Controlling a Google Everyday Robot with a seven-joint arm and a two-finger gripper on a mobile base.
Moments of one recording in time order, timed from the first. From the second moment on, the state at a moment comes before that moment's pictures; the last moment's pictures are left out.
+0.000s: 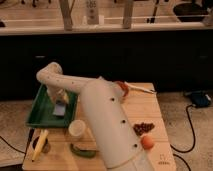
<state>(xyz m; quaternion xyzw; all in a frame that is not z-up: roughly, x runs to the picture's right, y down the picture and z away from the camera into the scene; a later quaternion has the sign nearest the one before) -0.305 0.088 0.915 -0.22 -0.26 -0.65 0.68</state>
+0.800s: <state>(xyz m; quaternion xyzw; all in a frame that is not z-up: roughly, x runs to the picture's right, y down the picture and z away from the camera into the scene) -0.294 0.127 0.891 -0.22 -0.28 -0.66 0.66</state>
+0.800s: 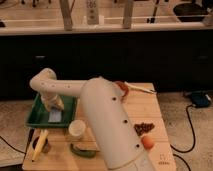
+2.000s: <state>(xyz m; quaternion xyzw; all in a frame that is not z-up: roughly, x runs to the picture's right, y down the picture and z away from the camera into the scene) -0.327 0.092 0.916 -0.21 -0.29 -0.67 0.65</state>
